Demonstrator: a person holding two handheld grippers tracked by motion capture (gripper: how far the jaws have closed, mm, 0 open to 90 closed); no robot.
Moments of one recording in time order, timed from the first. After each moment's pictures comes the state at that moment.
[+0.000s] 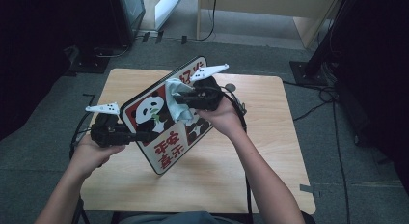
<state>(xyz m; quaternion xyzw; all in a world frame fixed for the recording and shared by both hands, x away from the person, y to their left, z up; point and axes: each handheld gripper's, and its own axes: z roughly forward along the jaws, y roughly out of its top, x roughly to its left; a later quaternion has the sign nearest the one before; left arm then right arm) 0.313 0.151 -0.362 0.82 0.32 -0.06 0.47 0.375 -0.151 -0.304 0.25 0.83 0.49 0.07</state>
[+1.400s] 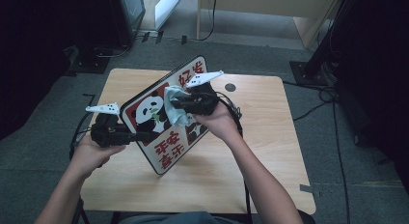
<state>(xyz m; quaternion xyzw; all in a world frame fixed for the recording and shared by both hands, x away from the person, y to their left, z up) 0.313 0.151 -0.362 0.82 0.32 -0.06 0.47 0.374 -0.145 -0.331 0.25 0.83 0.49 0.06</state>
